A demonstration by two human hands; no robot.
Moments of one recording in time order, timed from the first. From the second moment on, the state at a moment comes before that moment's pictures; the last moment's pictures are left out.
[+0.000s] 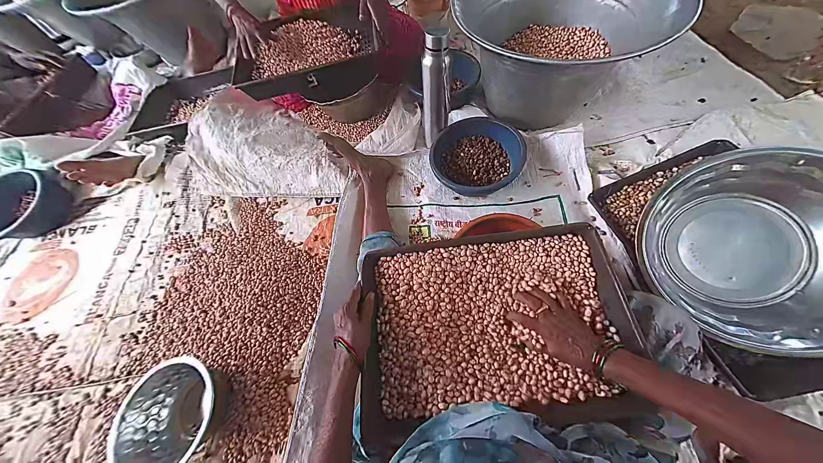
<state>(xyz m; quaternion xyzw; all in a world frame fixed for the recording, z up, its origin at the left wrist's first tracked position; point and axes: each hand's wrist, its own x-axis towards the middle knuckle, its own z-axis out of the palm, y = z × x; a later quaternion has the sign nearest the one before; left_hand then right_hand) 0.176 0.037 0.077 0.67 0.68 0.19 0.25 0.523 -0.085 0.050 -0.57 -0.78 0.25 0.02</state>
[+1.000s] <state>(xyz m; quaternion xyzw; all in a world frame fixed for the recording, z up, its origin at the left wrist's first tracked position) 0.234 0.062 0.096 0.82 0.55 0.11 0.15 0.574 -0.114 0.079 -0.71 -0.40 0.42 0.39</state>
